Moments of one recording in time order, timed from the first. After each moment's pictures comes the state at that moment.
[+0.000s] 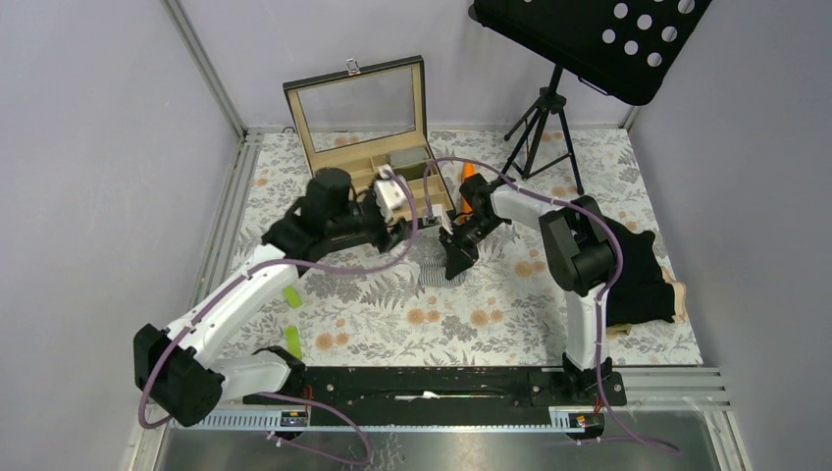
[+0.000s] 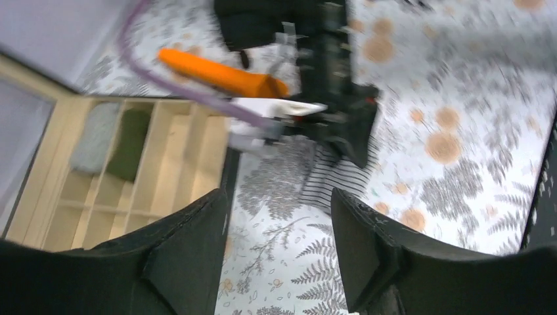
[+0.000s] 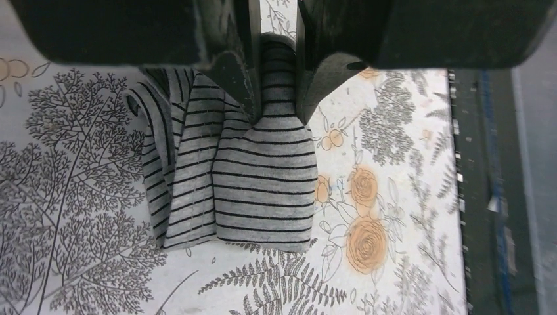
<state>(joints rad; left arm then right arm) -0.52 1.20 1.06 -0.30 0.47 0.33 0.50 2.05 1.40 -0.90 -0.85 -0.89</state>
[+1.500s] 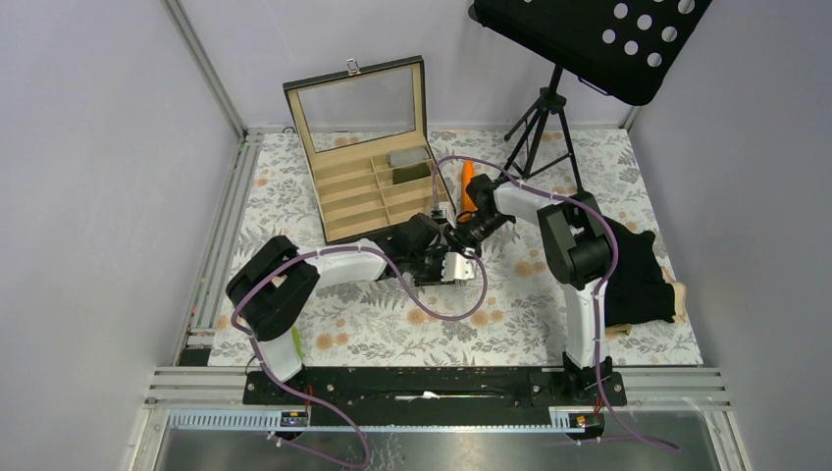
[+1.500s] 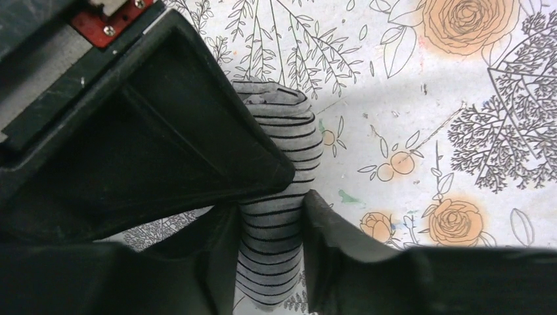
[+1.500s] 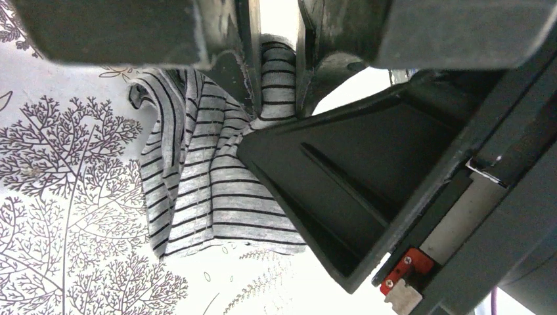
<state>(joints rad) -0.83 1.76 0.99 -0.12 0.40 0.79 0.44 2.13 1.45 -0.96 -0.93 -0.73</state>
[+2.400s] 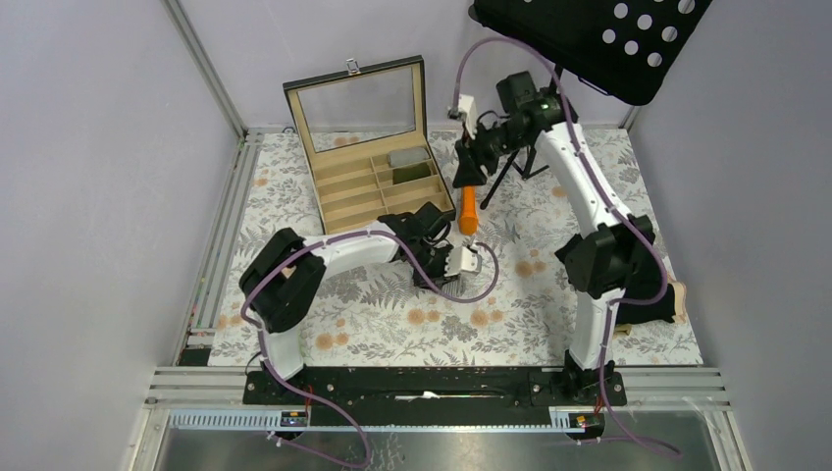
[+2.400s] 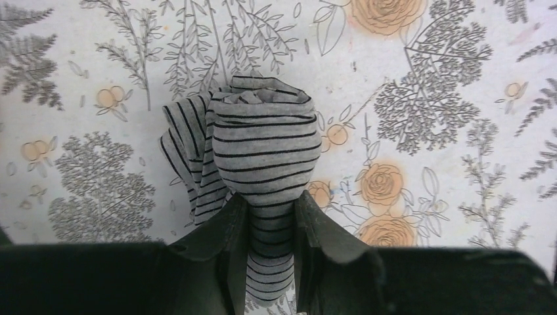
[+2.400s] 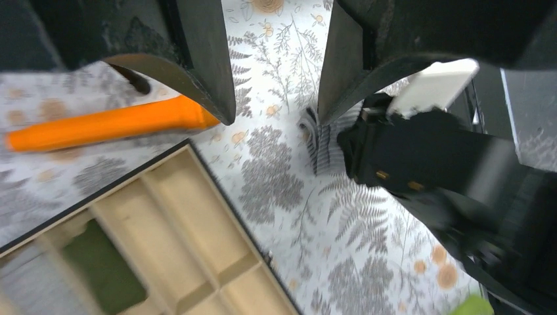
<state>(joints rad) -0.83 1.82 1.19 -0.52 0.47 0.76 0.35 2.02 2.12 -1.23 -0.79 -0.68</state>
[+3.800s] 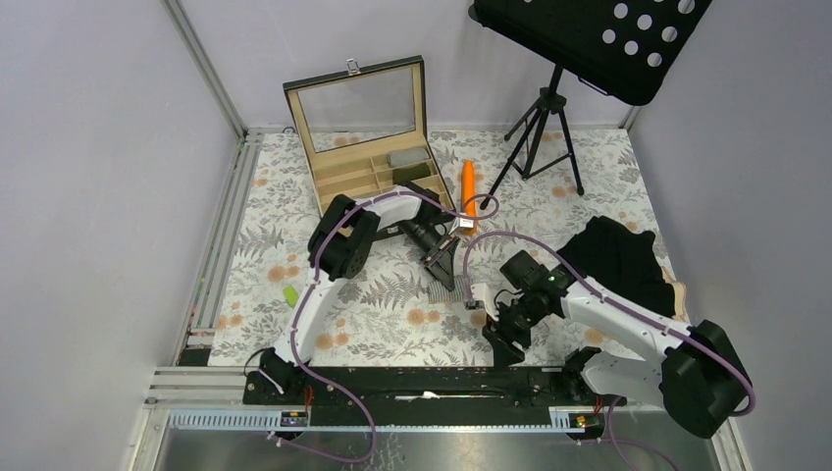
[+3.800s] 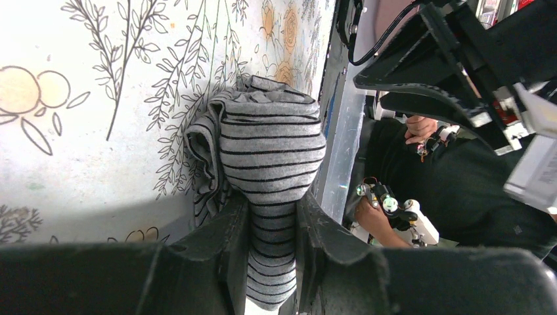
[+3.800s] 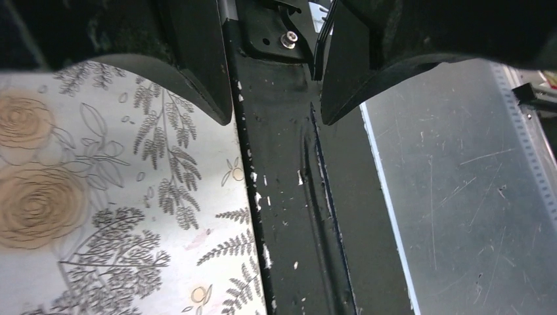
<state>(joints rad) -0.62 2.49 1.87 -1.21 1.19 0.44 0.66 1.12 0.61 -0.88 -0.71 -0.51</state>
